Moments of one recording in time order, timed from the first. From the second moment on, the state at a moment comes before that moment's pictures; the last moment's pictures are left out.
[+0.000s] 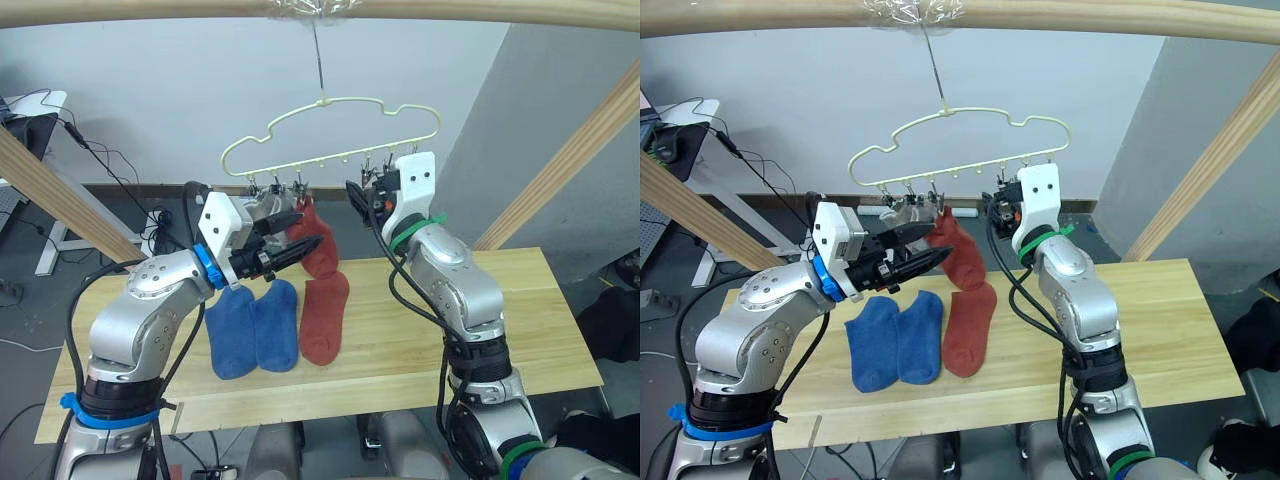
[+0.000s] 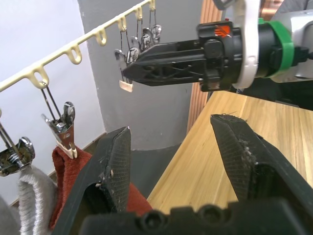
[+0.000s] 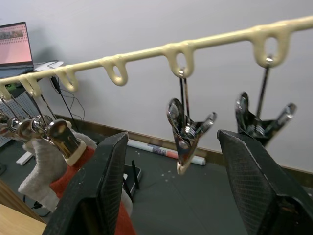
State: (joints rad) left arm -0.36 0.56 0.08 -0.34 -0.60 0.57 -0.75; right arm -0.64 0.02 0.06 -0.14 0.16 0.62 0.15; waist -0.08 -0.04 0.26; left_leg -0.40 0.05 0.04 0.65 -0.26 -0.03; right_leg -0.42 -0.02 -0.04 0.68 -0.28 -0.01
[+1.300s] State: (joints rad) left arm -0.27 0.52 0.07 -0.34 -0.52 0.50 -0.68; right arm -0.72 0.06 0.05 0.01 0.16 0.48 0.13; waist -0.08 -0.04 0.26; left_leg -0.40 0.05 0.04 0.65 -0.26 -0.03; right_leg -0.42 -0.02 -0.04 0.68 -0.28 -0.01
